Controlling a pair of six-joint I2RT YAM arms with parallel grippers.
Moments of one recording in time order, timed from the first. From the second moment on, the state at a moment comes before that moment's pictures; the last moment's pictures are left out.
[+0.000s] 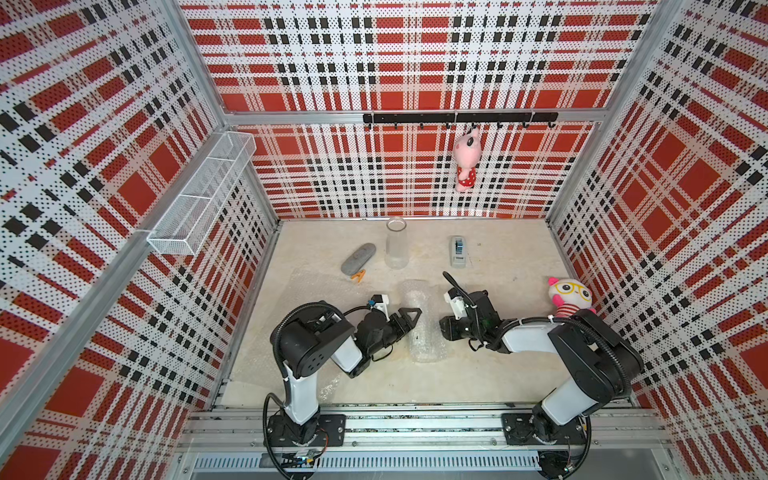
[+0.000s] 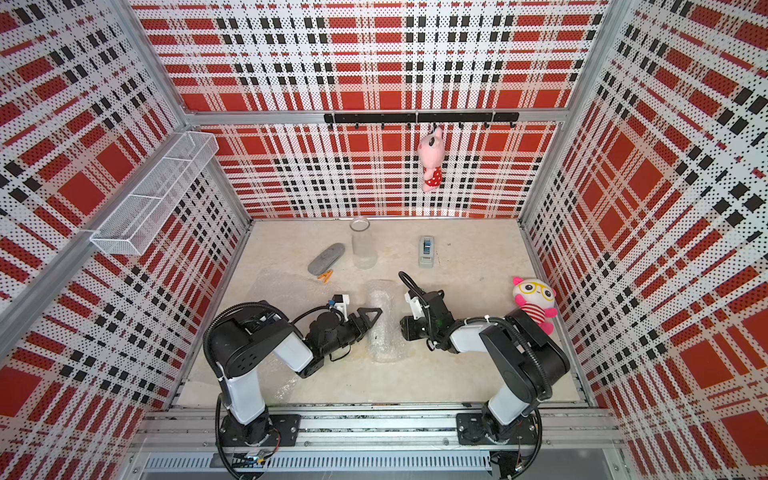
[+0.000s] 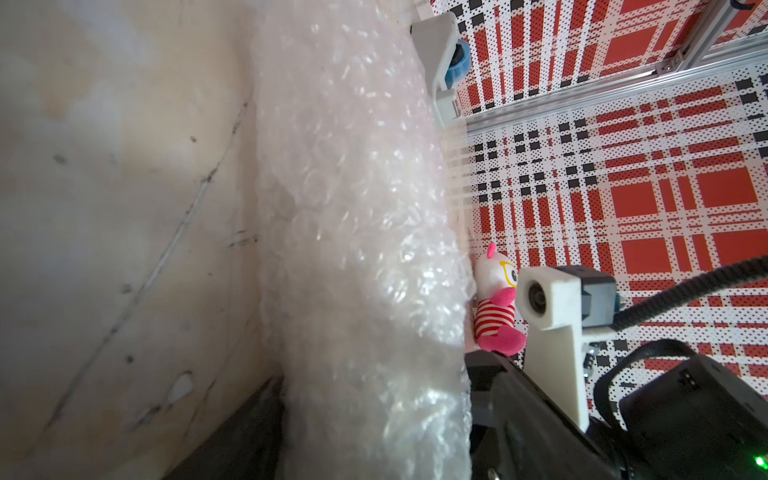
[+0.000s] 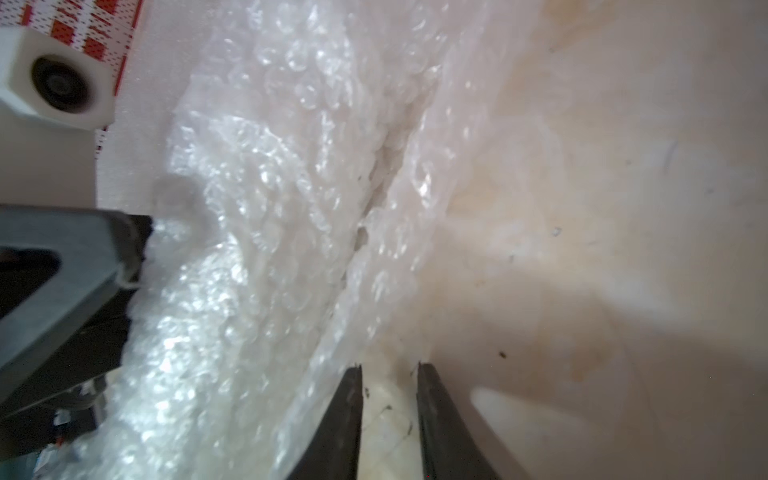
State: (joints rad) left arm -0.71 1.89 0.38 1.19 0.13 -1.21; right arm 0.56 1.62 0.54 0.33 -0.39 0.46
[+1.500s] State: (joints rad) left arm -0.71 1.87 0.40 1.12 0.17 -1.16; right arm 0.59 1.68 0.61 0.45 -0.50 0.54
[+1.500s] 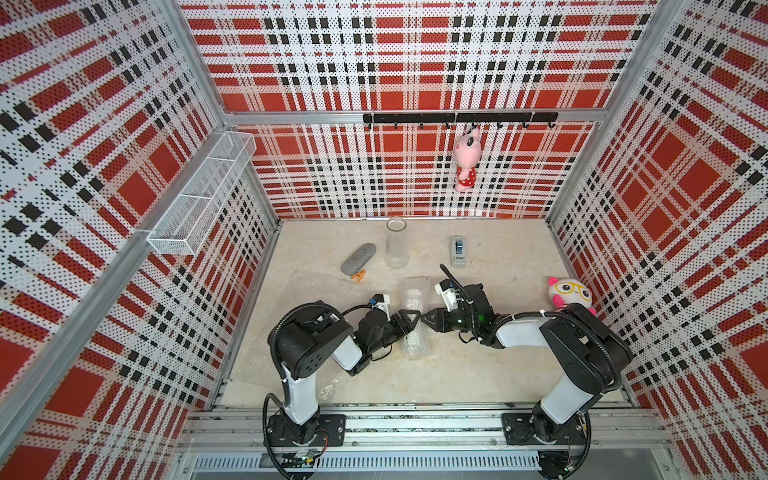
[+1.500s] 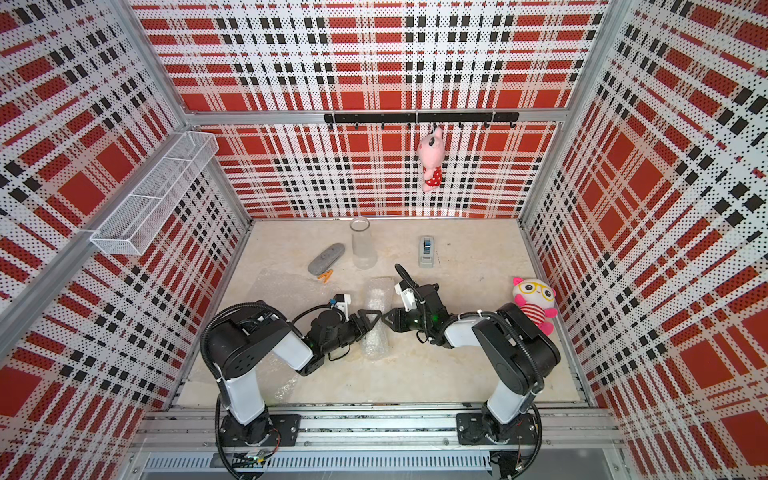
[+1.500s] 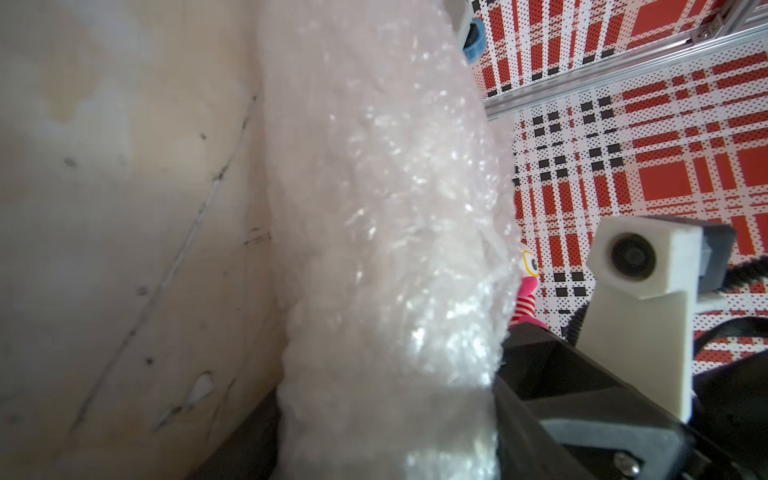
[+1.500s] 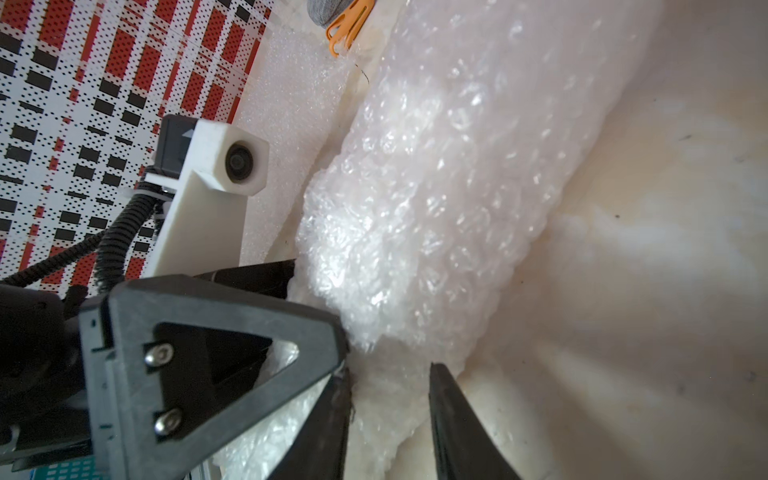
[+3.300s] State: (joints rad) left arm -0.74 1.86 0.26 1.28 -0.02 -1.16; right arm 0.13 2.17 1.62 -0.25 -0.44 0.28
